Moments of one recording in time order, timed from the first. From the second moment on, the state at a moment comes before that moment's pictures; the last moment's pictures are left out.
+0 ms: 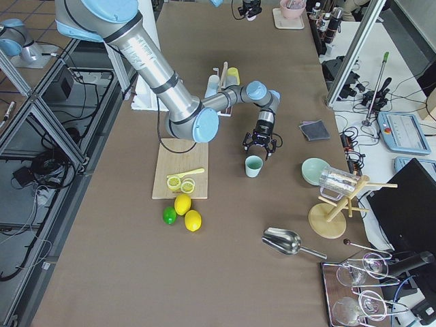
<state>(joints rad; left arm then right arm) -0.92 -1.91 -2.05 -0.95 -1.61 0.43 0.73 -0.77 1.10 -2.32 1.51 -0.65</state>
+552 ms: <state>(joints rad) -0.94 -1.90 -2.10 -1.06 -1.67 0.36 0.73 -0.80 1.11 -2.32 1.52 -0.66</state>
